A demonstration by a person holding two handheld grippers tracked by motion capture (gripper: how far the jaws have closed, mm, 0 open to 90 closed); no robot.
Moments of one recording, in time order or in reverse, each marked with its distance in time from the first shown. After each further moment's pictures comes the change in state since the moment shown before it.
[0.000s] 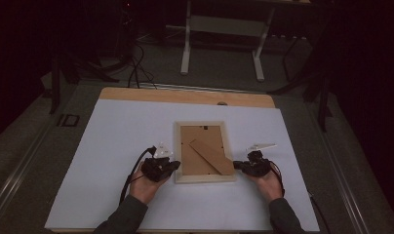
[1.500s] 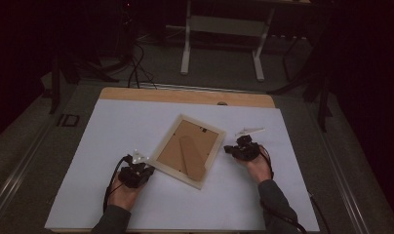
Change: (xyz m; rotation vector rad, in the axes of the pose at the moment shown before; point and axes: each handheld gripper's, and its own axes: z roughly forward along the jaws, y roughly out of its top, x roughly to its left) left arm 0.041 -0.049 -0.019 0.092 0.193 -0.148; right arm 0.000 0.053 0.023 -0.036 -0.023 -0.073
